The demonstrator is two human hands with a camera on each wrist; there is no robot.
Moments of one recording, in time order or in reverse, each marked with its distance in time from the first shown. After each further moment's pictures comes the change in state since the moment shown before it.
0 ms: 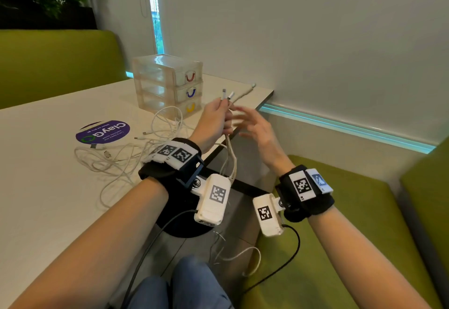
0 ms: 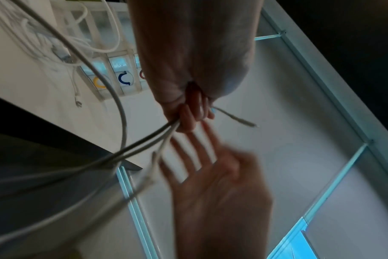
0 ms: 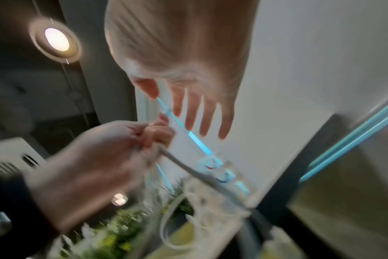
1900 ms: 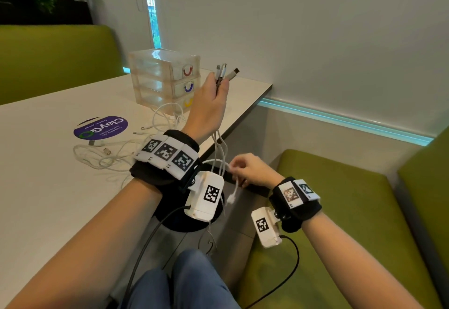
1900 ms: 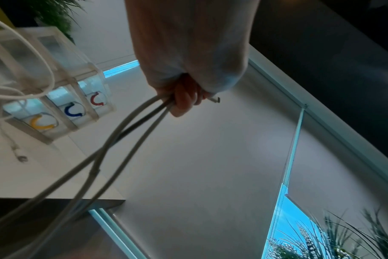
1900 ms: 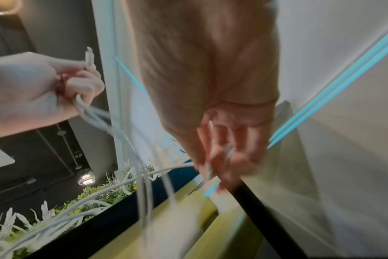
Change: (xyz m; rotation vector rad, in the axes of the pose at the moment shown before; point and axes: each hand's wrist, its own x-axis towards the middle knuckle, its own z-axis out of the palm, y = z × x) left_hand -0.013 0.021 -0.002 0.455 0.090 0.322; right_hand -0.038 0.046 0.014 -0.346 -0.304 0.465
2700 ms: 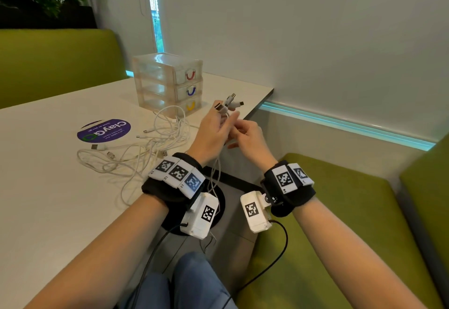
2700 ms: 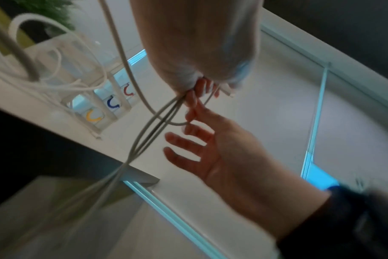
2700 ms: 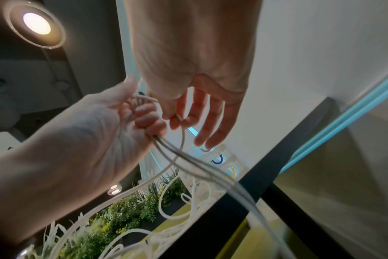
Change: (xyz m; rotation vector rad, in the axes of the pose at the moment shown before) left_hand -0.022 -0.036 0.011 0.092 -0.036 0.131; right_hand 0.020 -0.057 -0.015 0.267 0.439 -0.321
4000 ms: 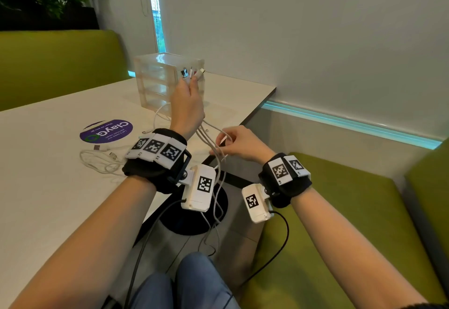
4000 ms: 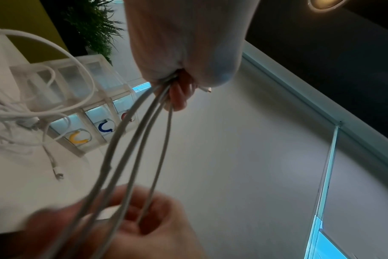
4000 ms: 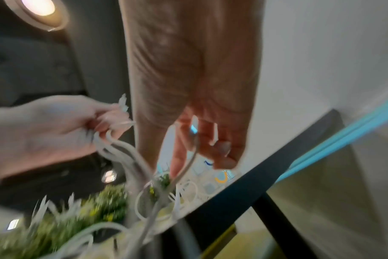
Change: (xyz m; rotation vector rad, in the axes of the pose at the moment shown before) left_hand 0.040 0.007 -0.038 -0.036 0.319 -0.270; right_hand 0.012 0.004 0.000 -0.263 -0.370 0.117
